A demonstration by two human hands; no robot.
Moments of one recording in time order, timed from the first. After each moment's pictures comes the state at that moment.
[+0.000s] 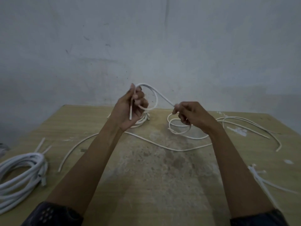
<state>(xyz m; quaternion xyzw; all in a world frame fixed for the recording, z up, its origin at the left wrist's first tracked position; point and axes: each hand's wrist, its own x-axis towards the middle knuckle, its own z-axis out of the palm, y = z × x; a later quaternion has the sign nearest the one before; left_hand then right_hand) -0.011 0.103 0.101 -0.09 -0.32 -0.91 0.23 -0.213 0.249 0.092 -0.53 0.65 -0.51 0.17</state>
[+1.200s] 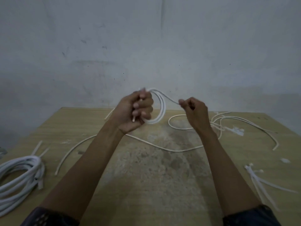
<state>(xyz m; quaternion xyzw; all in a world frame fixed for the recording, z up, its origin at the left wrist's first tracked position) -0.007 0.121 0.115 -0.13 -0.37 -0.92 0.04 -0.234 0.242 0.074 -0.44 0.72 -0.54 -0.09</state>
